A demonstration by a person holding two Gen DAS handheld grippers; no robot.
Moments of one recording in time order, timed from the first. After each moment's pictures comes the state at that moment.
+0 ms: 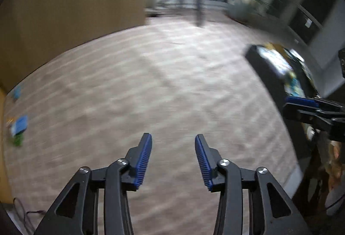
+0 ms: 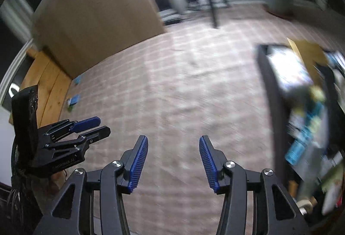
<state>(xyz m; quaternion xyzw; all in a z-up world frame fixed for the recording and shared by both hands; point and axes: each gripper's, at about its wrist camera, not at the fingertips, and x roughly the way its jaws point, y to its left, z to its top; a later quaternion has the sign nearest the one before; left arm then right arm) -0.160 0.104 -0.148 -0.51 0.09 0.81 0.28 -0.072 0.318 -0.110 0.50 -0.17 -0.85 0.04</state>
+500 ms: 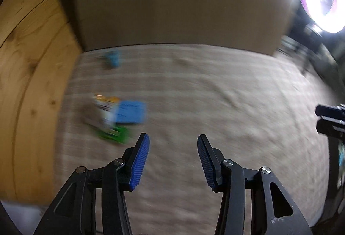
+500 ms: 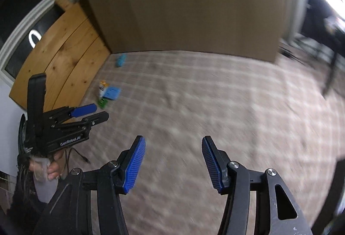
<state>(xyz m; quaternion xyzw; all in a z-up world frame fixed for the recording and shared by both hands) -0.295 -0.126 -0.164 -0.53 0.01 0.84 0.09 -0.239 0.120 -0.103 0.53 -0.04 -0.82 0.20</state>
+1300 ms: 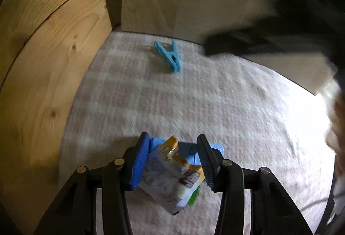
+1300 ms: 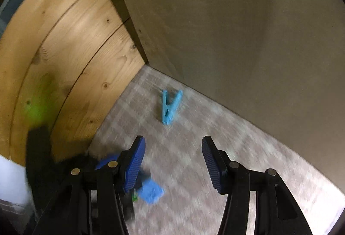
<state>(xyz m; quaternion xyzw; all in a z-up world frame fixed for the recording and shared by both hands) -0.371 -0.203 -0.234 -0.54 -0.07 0.84 0.04 -0.443 -0.119 -0.168 0.58 0.05 -0.75 0.32</state>
